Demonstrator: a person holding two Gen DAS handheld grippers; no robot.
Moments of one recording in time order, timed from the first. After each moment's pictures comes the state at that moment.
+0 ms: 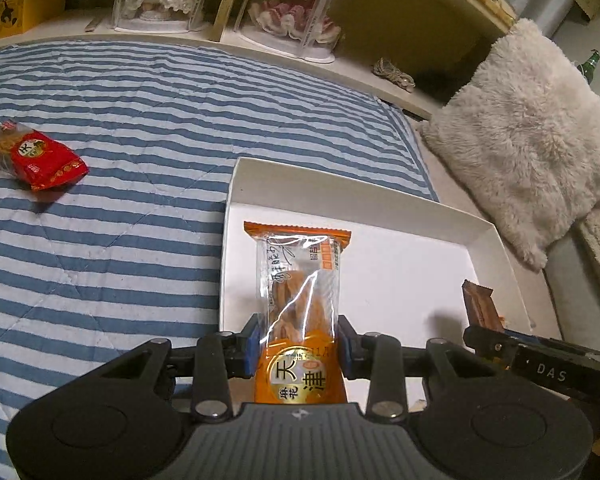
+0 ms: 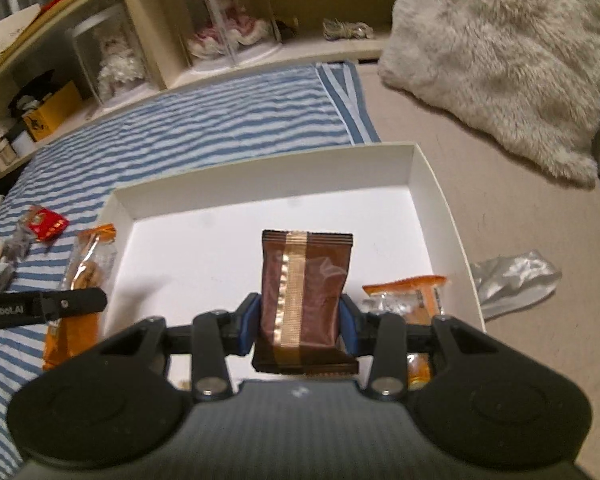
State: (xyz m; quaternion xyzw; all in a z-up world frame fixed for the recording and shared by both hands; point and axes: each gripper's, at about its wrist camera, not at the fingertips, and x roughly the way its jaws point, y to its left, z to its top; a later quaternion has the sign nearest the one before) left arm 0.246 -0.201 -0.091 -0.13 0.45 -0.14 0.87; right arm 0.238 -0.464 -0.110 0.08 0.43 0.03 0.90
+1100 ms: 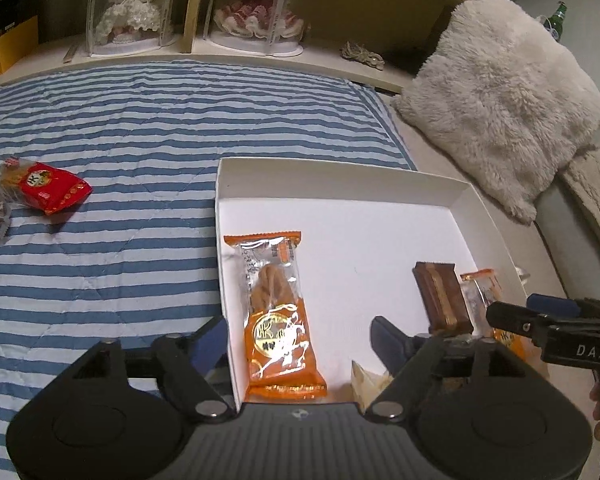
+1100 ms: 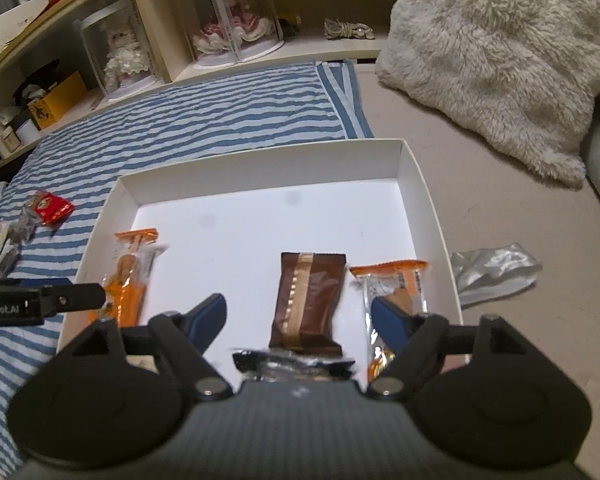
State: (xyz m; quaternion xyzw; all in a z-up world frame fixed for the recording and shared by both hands) left arm 0.215 -0.203 -0.067 -0.05 0.46 -0.17 0.87; right arm 0.203 -0.471 -0.087 0.06 0.43 0.03 0.90
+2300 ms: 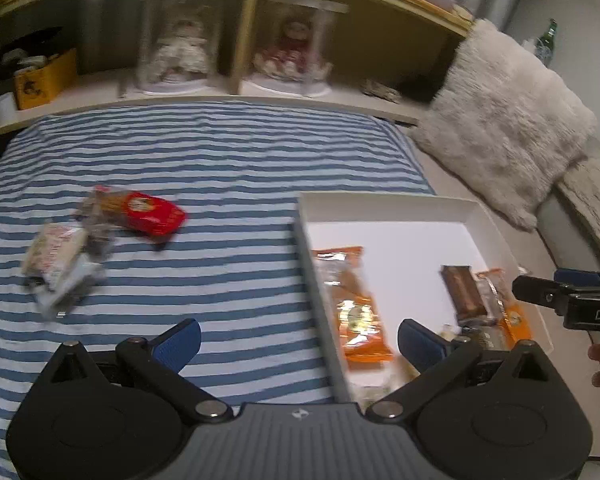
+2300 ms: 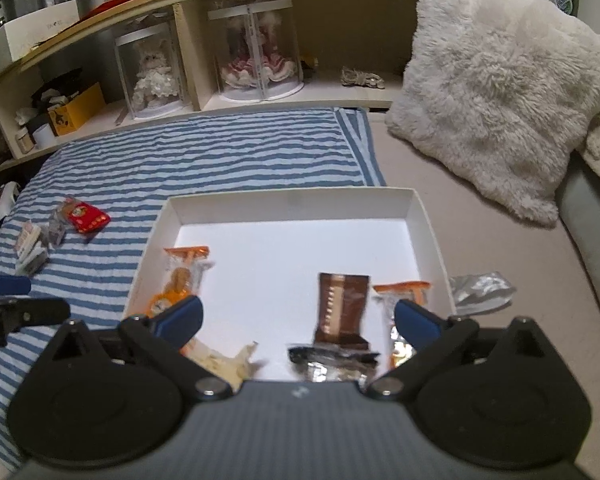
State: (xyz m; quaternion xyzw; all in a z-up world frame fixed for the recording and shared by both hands) left arm 0.176 -0.113 -0.020 -0.04 0.42 -0.15 0.89; right arm 0.163 -0.414 -0.029 0.02 0.40 0.02 0.92
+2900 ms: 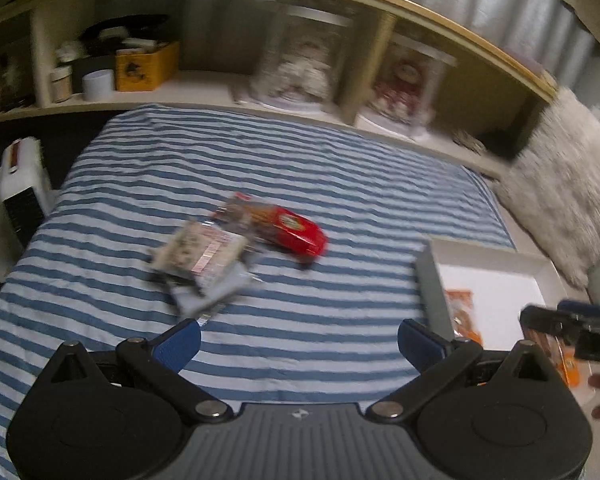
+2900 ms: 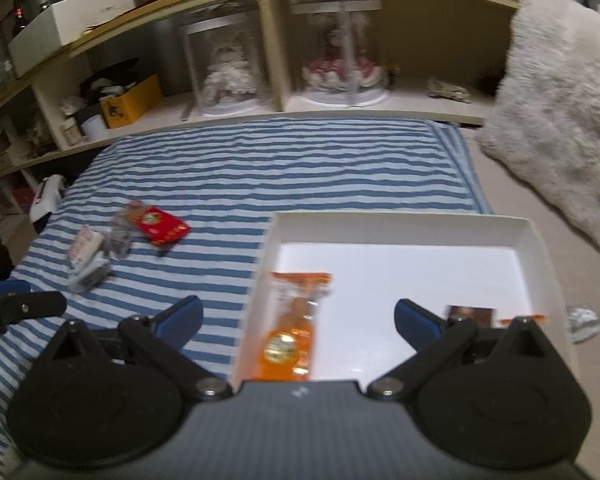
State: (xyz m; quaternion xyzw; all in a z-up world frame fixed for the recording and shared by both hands) left arm 0.182 0.010 -0.019 -0.09 0.40 -0.06 0.91; right arm 0.201 -0.307 -0.033 0.02 0.39 0.10 0.92
